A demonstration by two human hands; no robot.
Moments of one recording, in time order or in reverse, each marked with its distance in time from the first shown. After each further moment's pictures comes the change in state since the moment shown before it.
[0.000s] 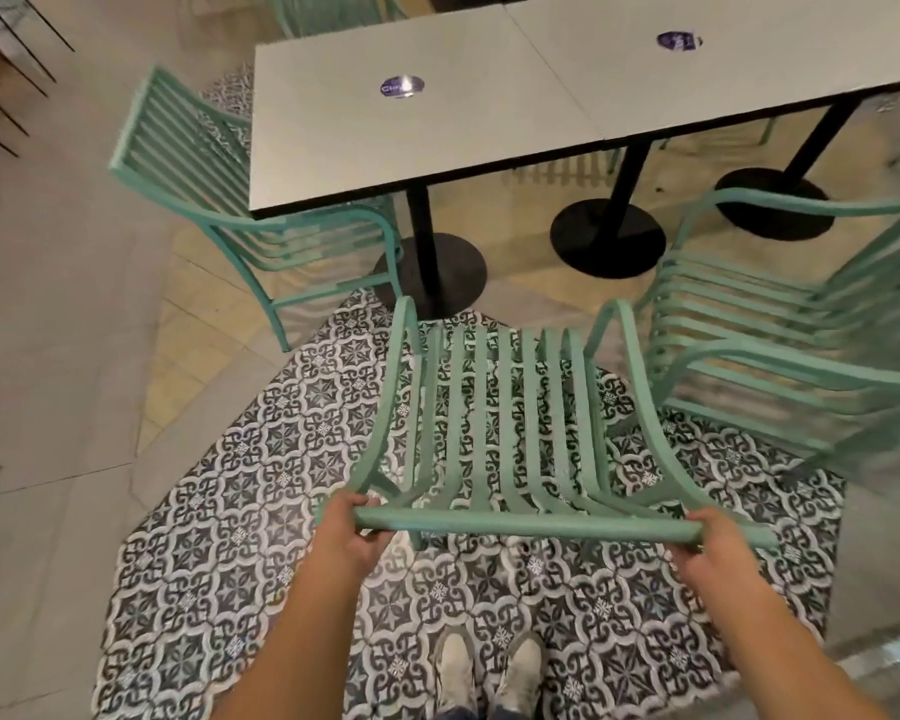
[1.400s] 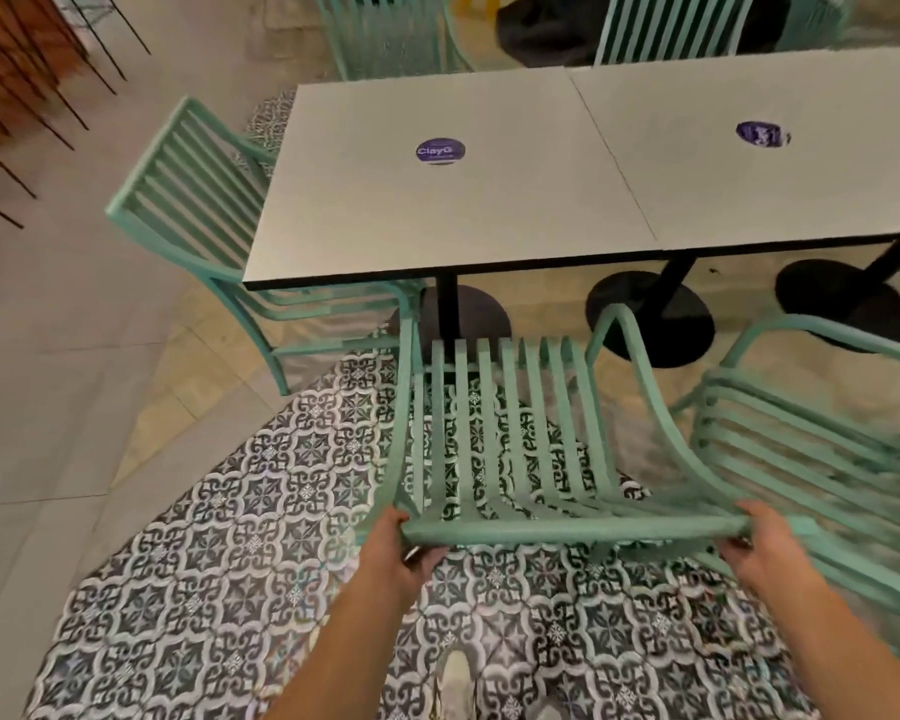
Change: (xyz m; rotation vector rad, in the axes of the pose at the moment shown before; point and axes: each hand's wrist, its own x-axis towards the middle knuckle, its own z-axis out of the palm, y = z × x) left_hand 0.068 0.056 0.220 -0.082 -0.085 -0.048; right_hand 0.162 -0.177 0.247 -0.261 -0.058 -0.124
